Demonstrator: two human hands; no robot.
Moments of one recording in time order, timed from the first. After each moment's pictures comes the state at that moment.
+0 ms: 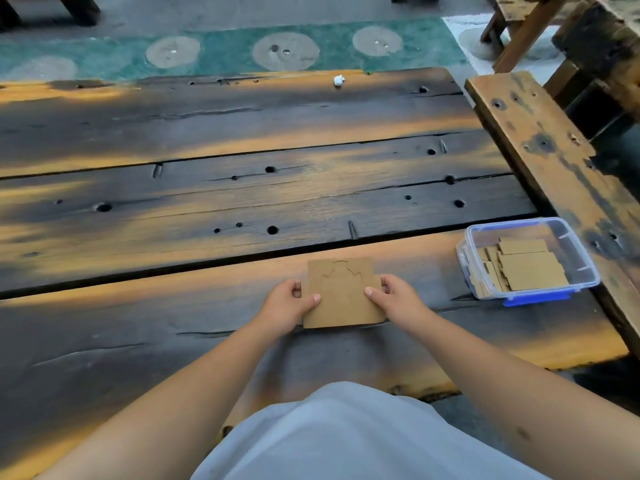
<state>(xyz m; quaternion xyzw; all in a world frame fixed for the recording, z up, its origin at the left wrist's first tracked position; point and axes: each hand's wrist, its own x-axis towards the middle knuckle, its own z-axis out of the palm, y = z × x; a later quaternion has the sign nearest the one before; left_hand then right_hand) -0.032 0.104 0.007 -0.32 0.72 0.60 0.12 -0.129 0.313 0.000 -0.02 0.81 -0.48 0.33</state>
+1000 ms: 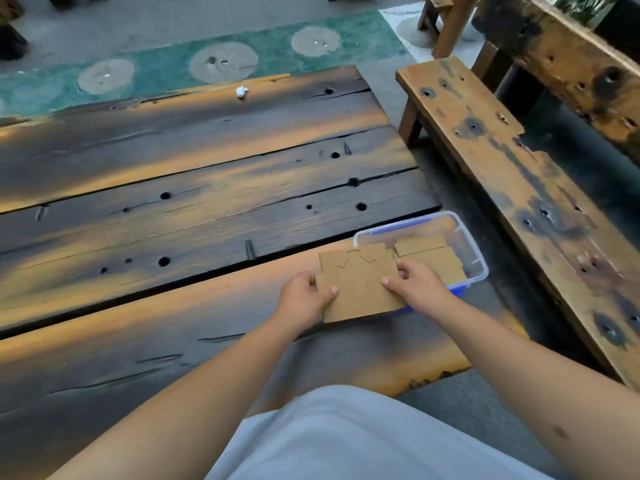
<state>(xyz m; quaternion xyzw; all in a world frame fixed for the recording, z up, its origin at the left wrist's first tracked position) -0.186 0.337 0.021 -0.28 0.81 0.49 0.14 -0.262 0.549 0.023 0.01 0.85 -0.45 0.28</state>
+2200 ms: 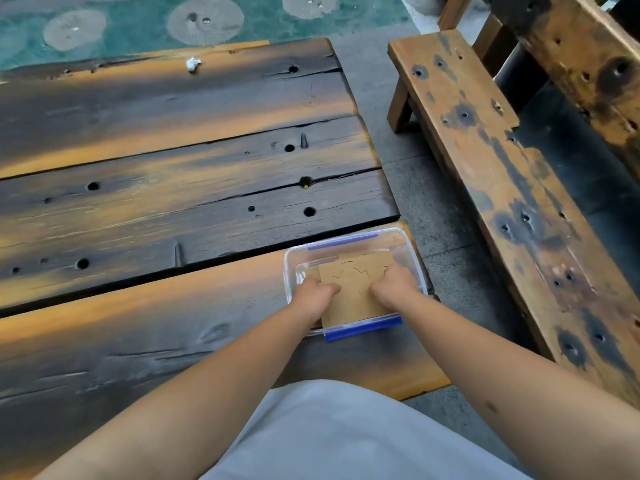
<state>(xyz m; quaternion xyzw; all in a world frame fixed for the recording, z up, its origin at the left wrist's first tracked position) -0.303 0.473 -0.031 -0.40 0.69 0.56 0.25 -0.377 0.622 -0.022 0.09 0.91 -0.18 0.35</state>
